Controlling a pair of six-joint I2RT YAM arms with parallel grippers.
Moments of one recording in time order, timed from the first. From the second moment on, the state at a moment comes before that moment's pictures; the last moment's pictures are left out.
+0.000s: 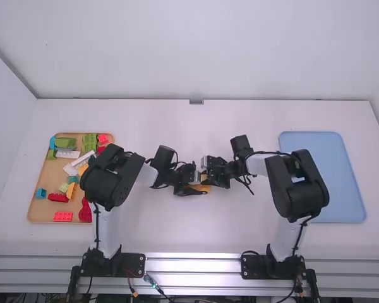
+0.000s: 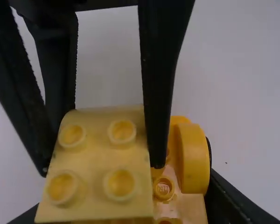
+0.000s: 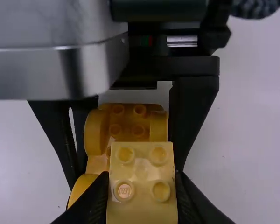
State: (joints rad) left arm -0.36 2.07 0.80 0.31 0.93 0.92; right arm 0.29 1.95 0.90 -0.23 -0.92 -1.15
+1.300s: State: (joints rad) left arm -0.36 2.07 0.81 0.34 0.89 0.87; right arm 0.31 1.85 0.79 -0.11 -0.81 -1.06
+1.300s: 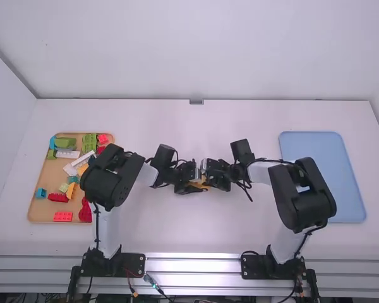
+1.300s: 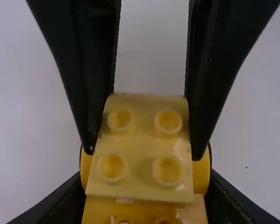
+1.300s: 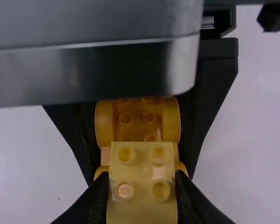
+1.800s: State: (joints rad) left arm -0.36 2.07 0.81 0.34 0.89 0.86; right arm 0.27 1.81 0.79 -0.11 -0.90 -1.05
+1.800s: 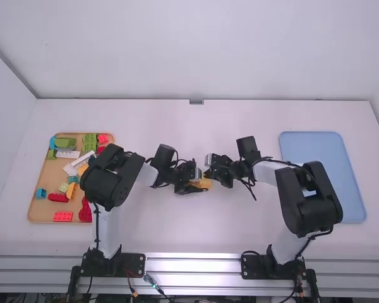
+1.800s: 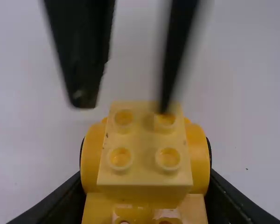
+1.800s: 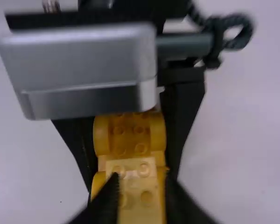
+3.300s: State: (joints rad) left arm -0.36 2.07 0.81 0.34 0.88 0.83; right arm 0.19 1.64 0.86 -0.21 -0.67 -0.73
